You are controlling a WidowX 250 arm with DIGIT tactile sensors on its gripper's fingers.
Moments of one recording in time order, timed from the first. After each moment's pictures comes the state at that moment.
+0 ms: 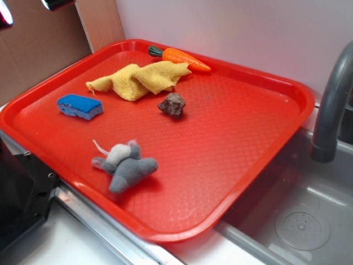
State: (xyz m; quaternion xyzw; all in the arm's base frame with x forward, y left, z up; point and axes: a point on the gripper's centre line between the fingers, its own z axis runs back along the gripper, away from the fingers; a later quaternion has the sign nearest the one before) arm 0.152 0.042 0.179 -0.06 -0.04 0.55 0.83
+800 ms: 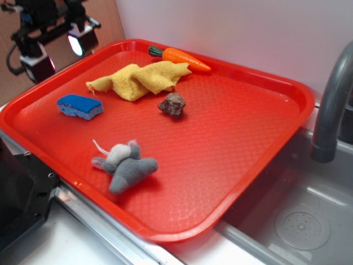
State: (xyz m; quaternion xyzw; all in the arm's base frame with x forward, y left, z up) arm 0.182 0.080 0.086 0.01 -0.06 0.74 0.67
